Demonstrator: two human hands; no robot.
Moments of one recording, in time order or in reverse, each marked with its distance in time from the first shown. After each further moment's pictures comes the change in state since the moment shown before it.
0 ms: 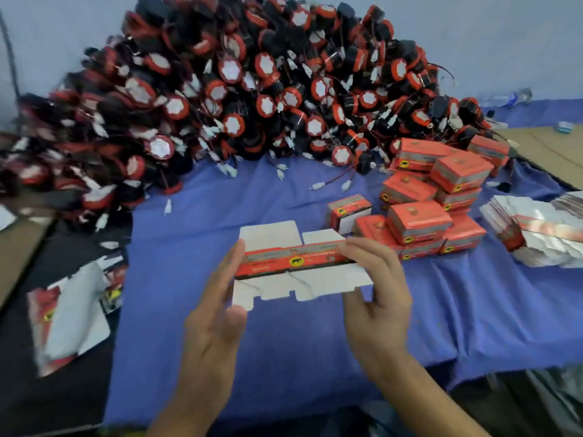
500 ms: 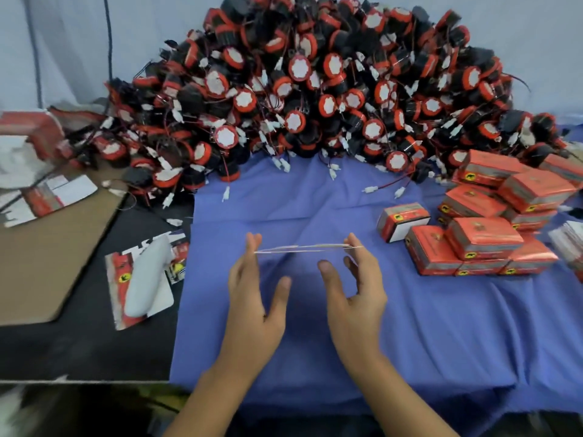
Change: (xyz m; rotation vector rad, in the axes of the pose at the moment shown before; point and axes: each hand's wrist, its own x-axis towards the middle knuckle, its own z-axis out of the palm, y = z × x) left_hand -0.001 -0.058 -0.026 0.307 0.139 -0.101; right_hand -0.030 -0.006 0.098 0.197 -0.022 0.381
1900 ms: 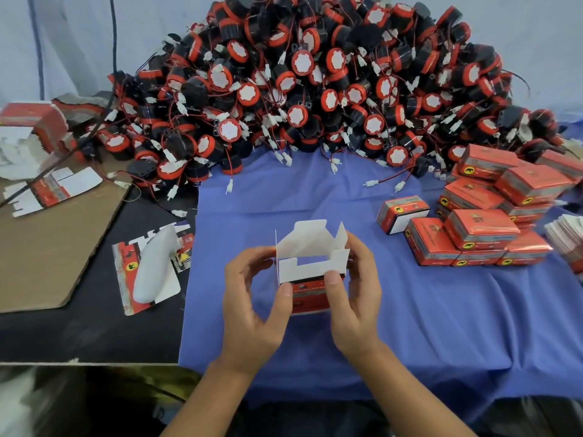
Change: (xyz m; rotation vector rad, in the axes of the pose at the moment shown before) left_hand -0.014 0.011 -0.010 -0.279 0.157 0.259; right_hand -0.012 -0.027 -0.008 0.166 -0.178 -0.100
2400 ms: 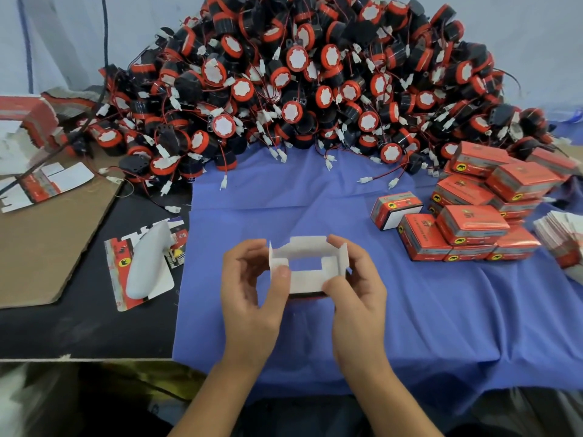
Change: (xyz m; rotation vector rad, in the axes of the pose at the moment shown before) left_hand 0.003 0.026 0.016 -0.148 0.137 -0.199; right_hand -0.010 -0.040 0.004 0.233 0.098 0.314
